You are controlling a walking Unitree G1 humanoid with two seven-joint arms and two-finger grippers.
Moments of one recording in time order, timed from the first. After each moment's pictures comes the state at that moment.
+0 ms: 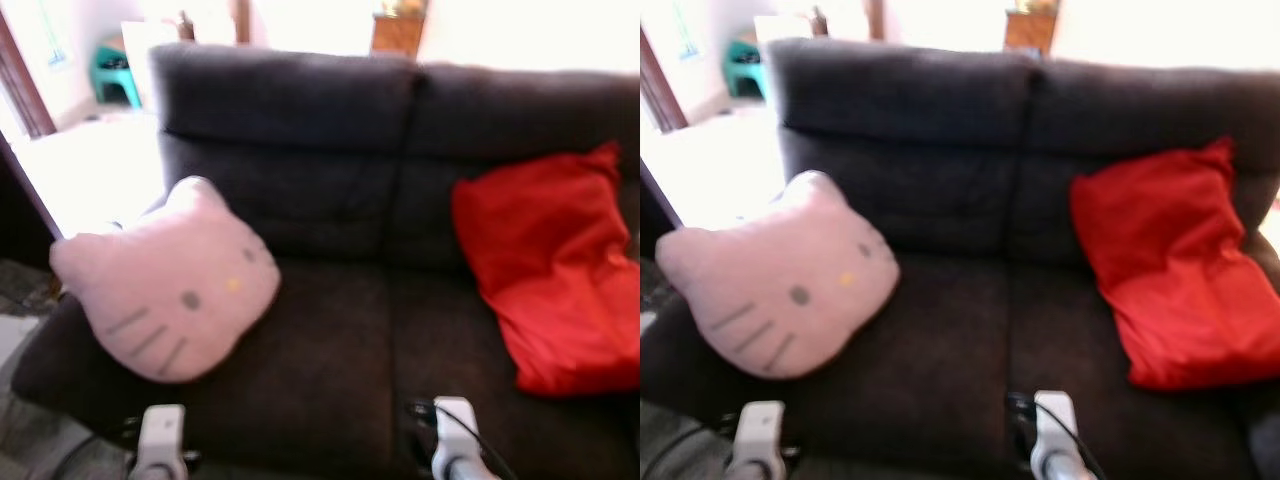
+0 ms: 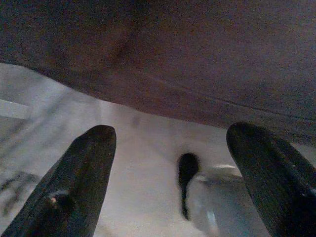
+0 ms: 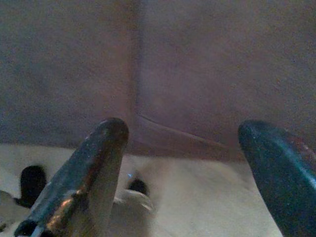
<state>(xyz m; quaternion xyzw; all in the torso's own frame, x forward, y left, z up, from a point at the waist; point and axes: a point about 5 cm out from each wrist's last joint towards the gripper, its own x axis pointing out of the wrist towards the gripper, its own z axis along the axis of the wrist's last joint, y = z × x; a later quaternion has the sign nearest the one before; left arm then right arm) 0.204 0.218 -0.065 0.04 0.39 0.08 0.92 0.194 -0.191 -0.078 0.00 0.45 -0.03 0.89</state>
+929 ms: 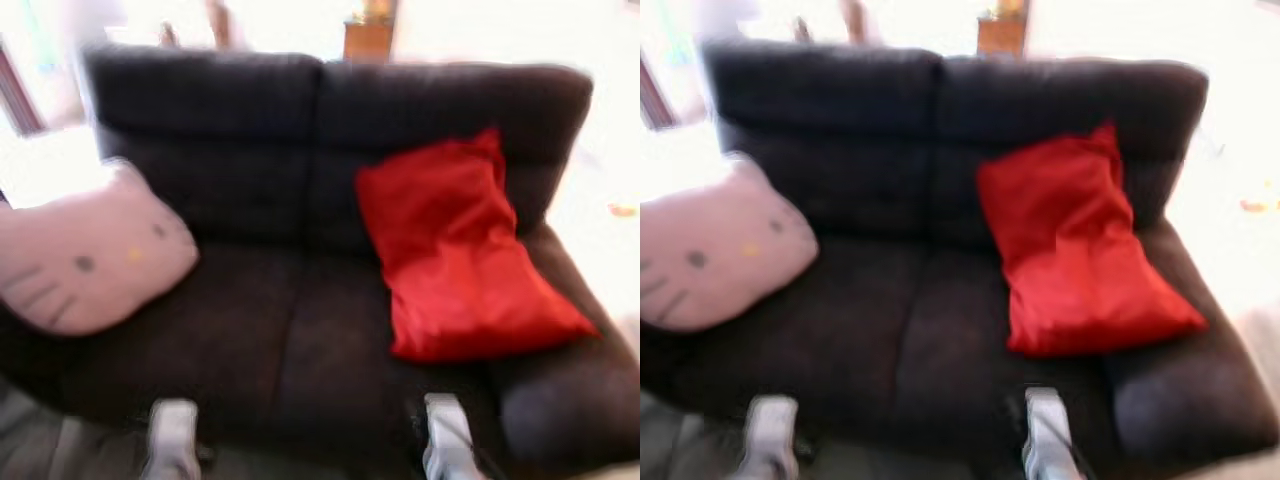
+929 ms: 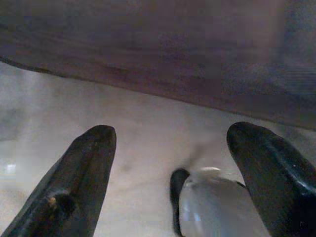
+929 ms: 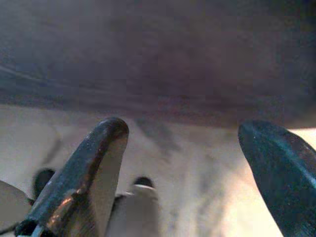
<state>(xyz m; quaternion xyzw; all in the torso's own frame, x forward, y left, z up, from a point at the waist) 0.203 0.206 -0.068 0.03 0.39 0.06 0.92 0.188 -0.177 -0.083 -0.01 0.46 -0.03 0.89</state>
